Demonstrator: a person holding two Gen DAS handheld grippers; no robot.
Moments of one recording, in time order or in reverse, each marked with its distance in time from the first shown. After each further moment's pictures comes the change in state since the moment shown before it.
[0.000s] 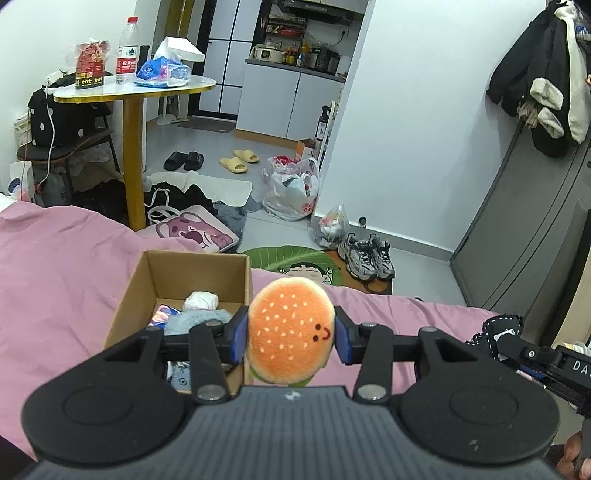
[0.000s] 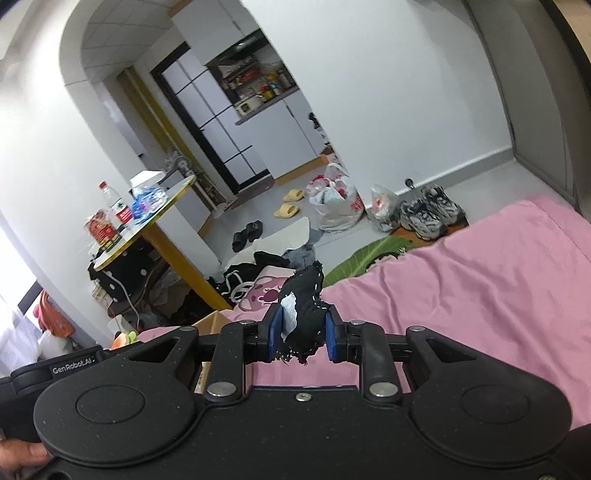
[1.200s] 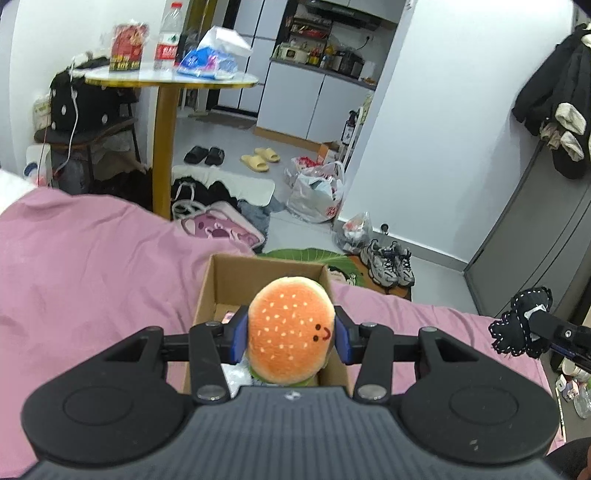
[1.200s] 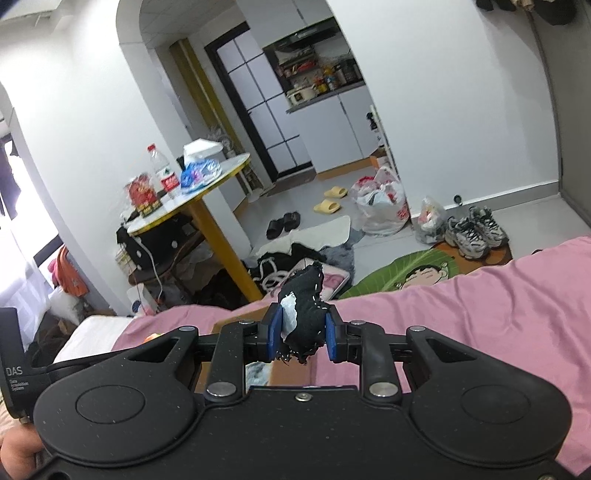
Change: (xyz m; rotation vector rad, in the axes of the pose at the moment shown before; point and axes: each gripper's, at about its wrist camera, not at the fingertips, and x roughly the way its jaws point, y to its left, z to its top) left arm 0.007 0.103 0.007 -0.066 0.017 0.011; right arm 0.029 0.088 -0.017 -0.157 0.037 0.063
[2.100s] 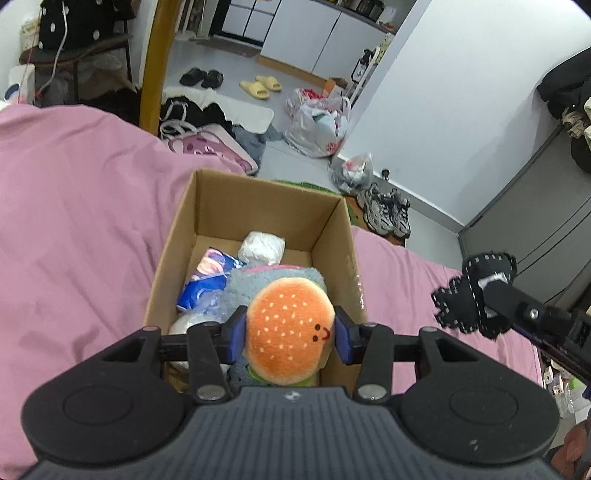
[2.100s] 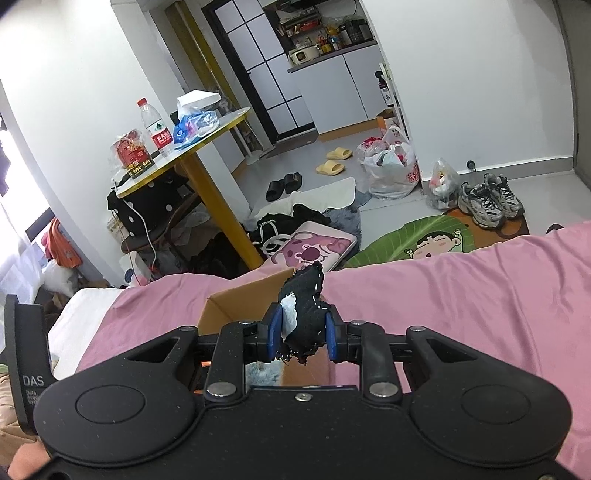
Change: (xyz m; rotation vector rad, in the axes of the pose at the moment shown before) left arm 0.076 0.020 -0.013 -0.099 0.236 -0.063; right arm 0.074 0.028 -0.006 -0.004 0.112 -0.011
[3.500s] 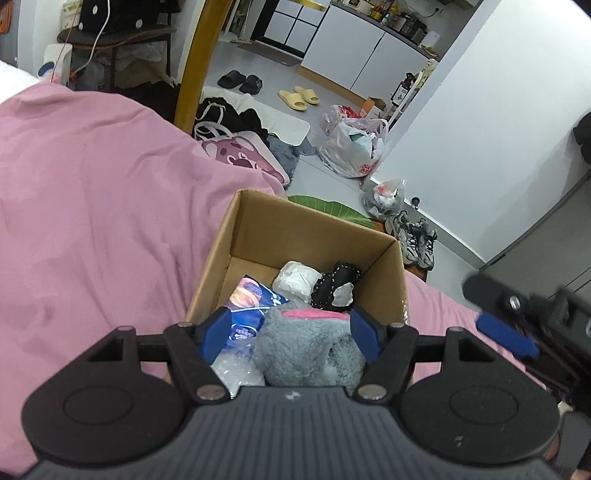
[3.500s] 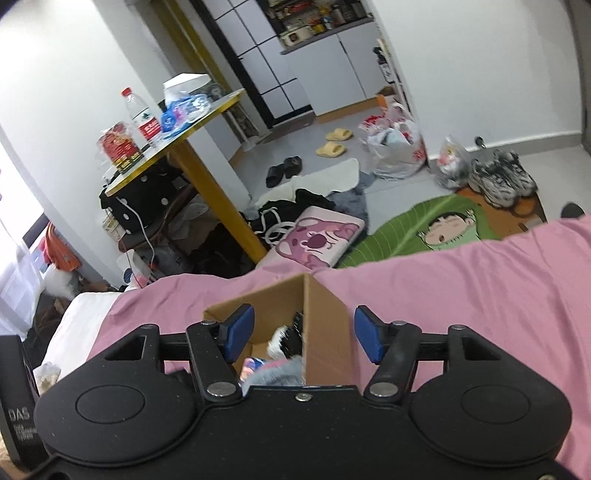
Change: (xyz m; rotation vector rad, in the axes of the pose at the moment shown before) left arm 0.018 0.028 0.024 -0.116 -0.061 0.070; right arm 0.044 0.006 0.005 0.070 0.062 0.001
